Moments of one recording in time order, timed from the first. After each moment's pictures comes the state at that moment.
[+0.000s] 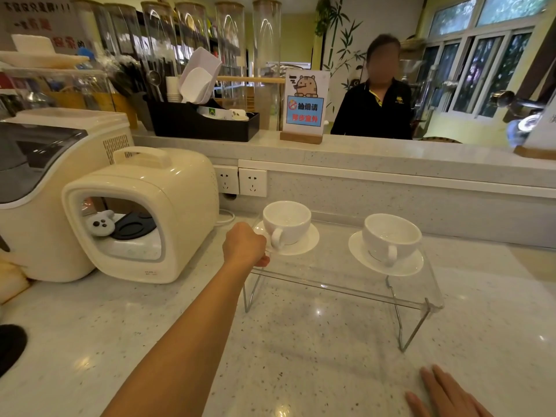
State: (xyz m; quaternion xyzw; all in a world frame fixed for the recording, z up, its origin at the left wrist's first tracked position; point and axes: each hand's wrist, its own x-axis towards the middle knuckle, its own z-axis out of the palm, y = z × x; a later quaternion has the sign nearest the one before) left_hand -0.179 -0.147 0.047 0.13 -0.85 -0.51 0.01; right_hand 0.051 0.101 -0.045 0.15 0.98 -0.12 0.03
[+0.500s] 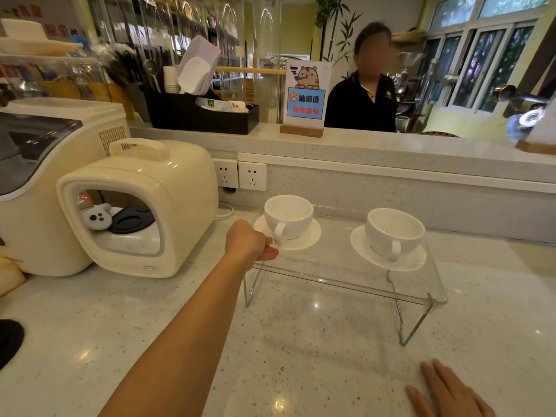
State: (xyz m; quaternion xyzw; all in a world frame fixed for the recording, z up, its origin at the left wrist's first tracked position) left_hand -0.180 -0.149 0.046 0.13 -0.78 -0.61 -0.05; right_hand 0.044 0.104 -0.070 0.21 0.97 -0.09 -0.01
